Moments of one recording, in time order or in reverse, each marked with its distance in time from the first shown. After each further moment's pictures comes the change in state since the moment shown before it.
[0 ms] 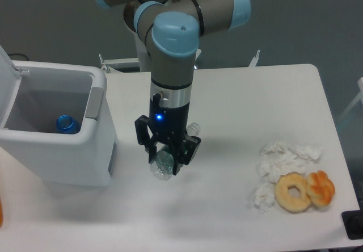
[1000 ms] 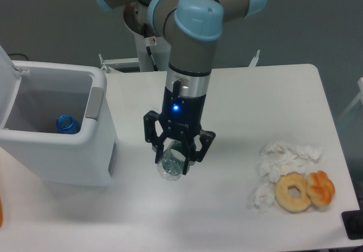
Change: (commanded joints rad) arm 0.100 0.029 0.044 0.002 -0.195 -0.061
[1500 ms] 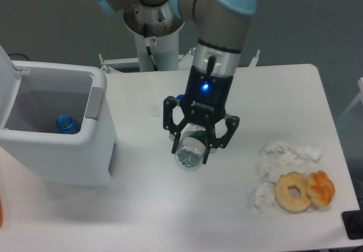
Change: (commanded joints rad) arm 0.114 0.034 0.005 0.002 -0.173 -0.089
